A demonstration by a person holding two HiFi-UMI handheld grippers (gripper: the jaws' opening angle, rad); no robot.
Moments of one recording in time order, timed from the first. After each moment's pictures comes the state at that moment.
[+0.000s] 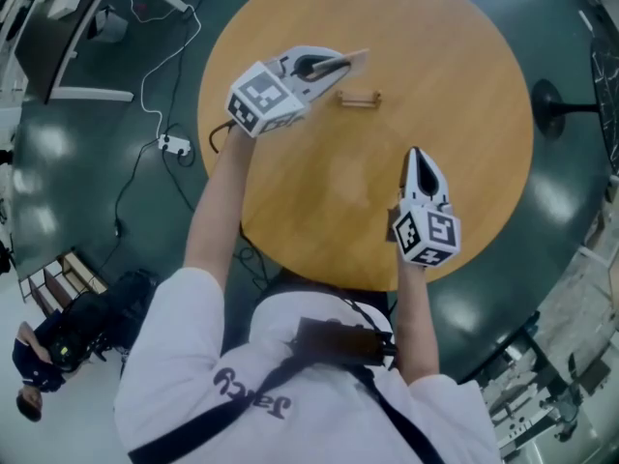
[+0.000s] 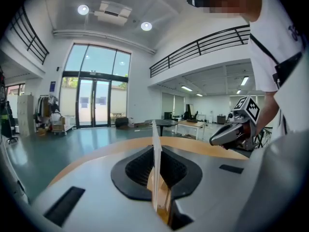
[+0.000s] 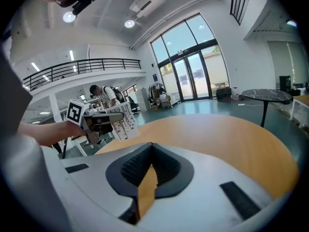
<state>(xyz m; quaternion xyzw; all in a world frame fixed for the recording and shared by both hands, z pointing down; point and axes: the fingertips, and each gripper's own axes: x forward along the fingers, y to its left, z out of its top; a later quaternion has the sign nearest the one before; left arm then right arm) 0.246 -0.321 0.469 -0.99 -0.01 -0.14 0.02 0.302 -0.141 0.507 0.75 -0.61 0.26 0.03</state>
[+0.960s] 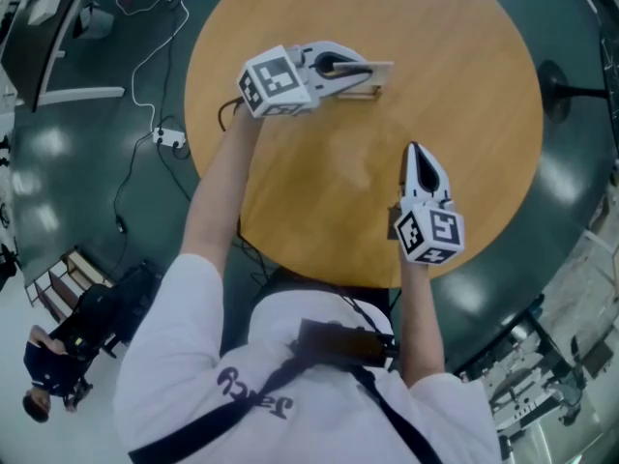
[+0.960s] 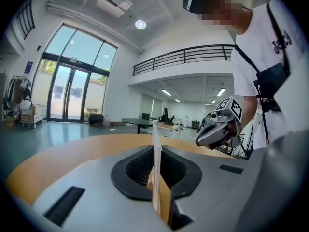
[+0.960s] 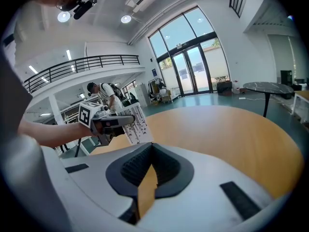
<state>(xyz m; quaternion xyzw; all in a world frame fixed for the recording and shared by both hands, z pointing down) 0.281 -0.283 0.515 -0.97 -0.18 -0.13 -0.02 0.300 -0.142 0.530 0.74 -0.61 0.29 0.04</state>
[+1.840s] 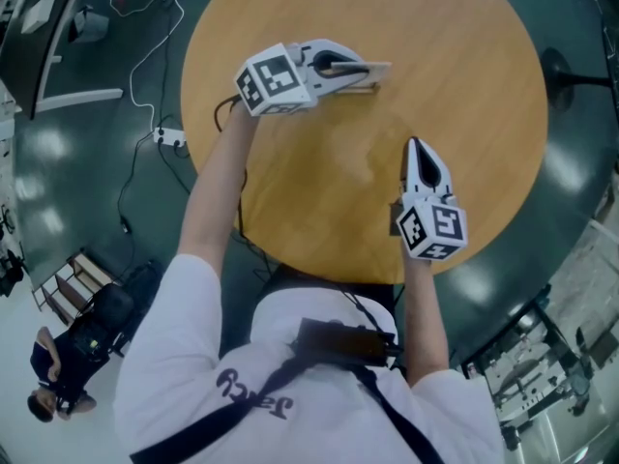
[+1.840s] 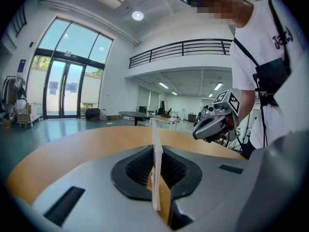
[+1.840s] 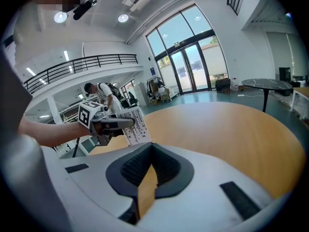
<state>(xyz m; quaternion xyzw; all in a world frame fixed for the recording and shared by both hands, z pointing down) 0.282 -0.279 0.532 -0.97 -0.20 -0.17 0.00 0.301 -0.140 0.539 0.74 -0.60 0.31 0.04</state>
